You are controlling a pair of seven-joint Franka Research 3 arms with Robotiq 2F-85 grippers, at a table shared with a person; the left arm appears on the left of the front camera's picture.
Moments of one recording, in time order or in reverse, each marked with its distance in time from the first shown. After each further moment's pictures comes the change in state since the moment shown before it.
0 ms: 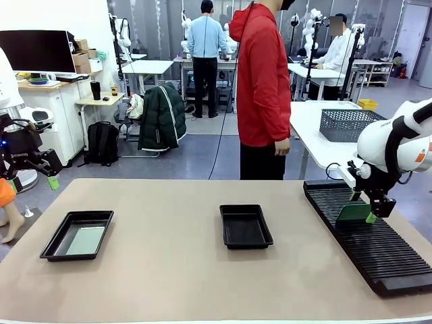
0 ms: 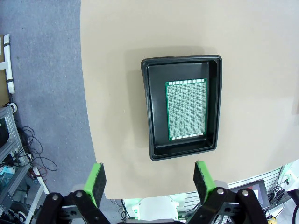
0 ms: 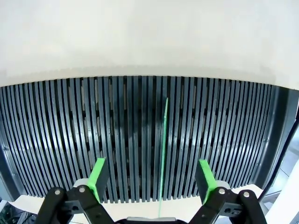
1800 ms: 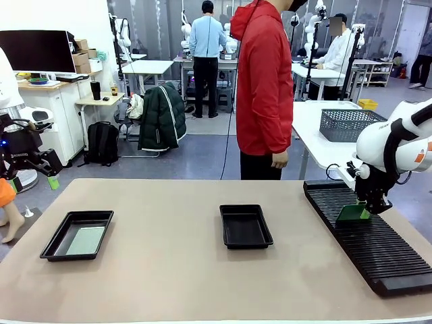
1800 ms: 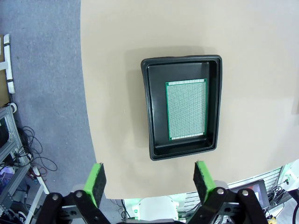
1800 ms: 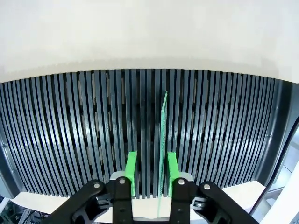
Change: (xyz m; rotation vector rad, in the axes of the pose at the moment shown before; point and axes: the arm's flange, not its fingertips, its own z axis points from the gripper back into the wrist) left arm 0.000 0.000 0.000 0.000 0.000 0.000; right arm -0.002 -0.004 -0.003 0.013 0.029 -0.009
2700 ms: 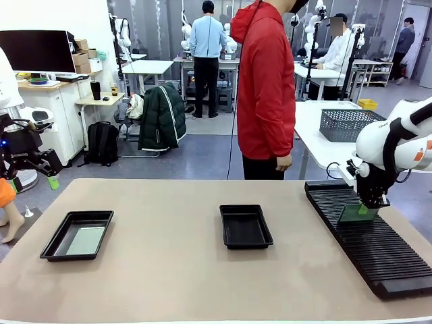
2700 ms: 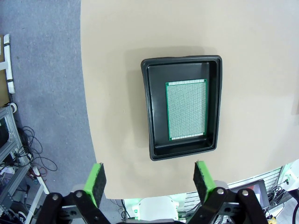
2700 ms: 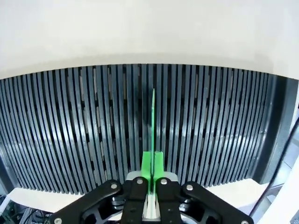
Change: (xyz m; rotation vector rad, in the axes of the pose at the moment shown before) left arm 0.000 0.000 0.000 0.000 0.000 0.000; right arm -0.003 -0.006 0.002 -0.002 0.012 -0.014
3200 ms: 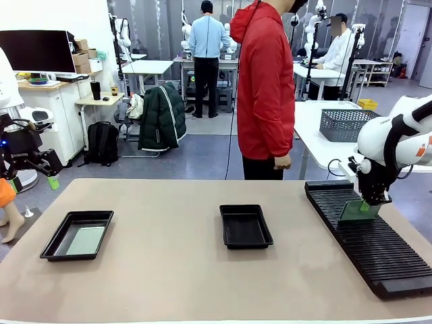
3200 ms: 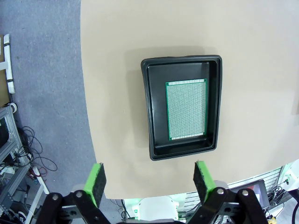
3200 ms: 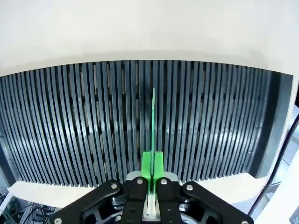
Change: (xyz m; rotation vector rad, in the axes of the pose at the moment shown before) left arm 0.000 0.000 0.000 0.000 0.000 0.000; right arm -0.002 -0.006 0.019 0.001 0.000 0.000
